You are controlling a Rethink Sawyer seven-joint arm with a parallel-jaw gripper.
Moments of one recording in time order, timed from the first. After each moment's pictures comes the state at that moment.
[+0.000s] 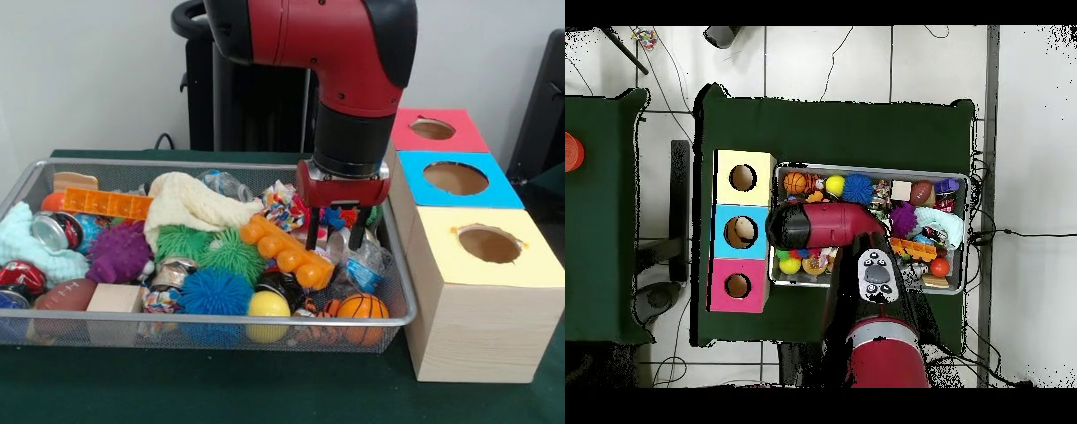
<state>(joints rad) -0.15 -0.51 0.01 1.58 -0.19 0.43 1.57</state>
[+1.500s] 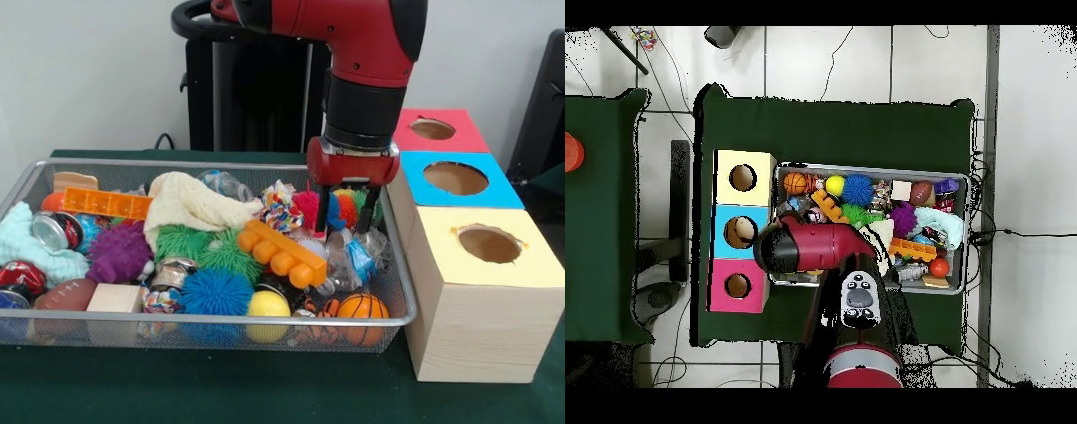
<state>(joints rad) -0.08 -0.57 -0.05 1.70 -0.17 0.26 1.57</state>
